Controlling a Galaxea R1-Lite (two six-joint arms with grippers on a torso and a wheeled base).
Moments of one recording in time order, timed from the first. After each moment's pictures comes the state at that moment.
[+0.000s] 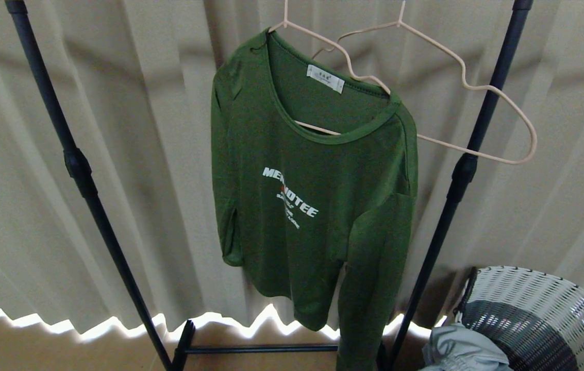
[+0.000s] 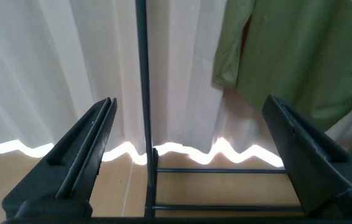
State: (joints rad) left arm 0.01 0.00 0.00 0.02 0.03 0.00; right arm 0.02 0.03 -0.06 0.08 -0.08 0.06
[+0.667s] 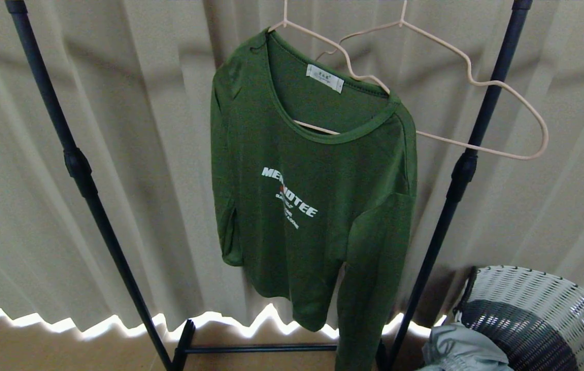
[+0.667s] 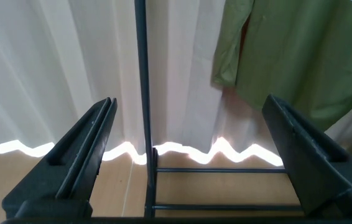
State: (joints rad) left arm 0.01 0.00 0.00 0.02 0.03 0.00; right arm 0.16 0.90 -0.24 0.05 -0.04 -0.11
